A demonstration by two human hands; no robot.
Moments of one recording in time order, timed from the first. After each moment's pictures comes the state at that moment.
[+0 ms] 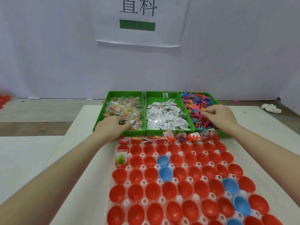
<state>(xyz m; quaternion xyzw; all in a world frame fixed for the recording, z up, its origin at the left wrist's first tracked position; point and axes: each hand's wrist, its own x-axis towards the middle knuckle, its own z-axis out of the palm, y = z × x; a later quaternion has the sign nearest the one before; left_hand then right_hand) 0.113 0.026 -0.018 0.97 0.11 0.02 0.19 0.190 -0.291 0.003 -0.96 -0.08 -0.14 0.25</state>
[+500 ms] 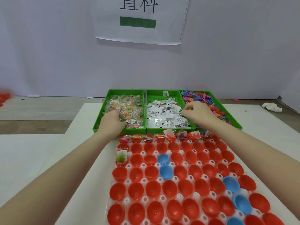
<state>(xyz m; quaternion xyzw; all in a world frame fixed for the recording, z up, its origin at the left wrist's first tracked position) 0.118 0.018 -0.018 0.94 0.15 0.10 0.28 0.182 -0.233 0.016 -0.96 -0.13 -0.03 0.25</state>
